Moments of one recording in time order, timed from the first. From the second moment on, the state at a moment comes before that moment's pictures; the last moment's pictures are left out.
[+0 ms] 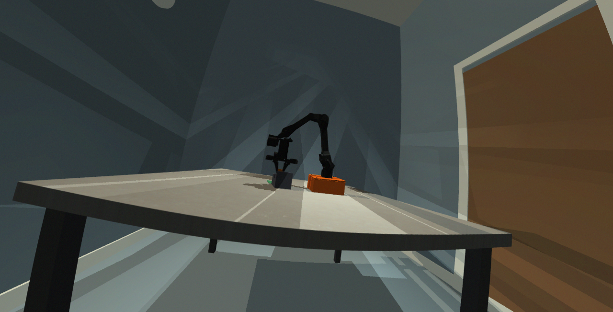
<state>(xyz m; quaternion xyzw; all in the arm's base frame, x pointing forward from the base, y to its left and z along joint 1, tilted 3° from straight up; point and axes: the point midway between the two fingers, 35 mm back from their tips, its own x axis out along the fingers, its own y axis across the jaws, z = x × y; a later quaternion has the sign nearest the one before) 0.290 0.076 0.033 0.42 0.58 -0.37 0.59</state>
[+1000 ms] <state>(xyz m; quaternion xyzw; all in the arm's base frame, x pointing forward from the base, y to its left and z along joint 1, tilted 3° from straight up) 0.287 0.074 0.049 0.42 0.58 -0.38 0.58</state>
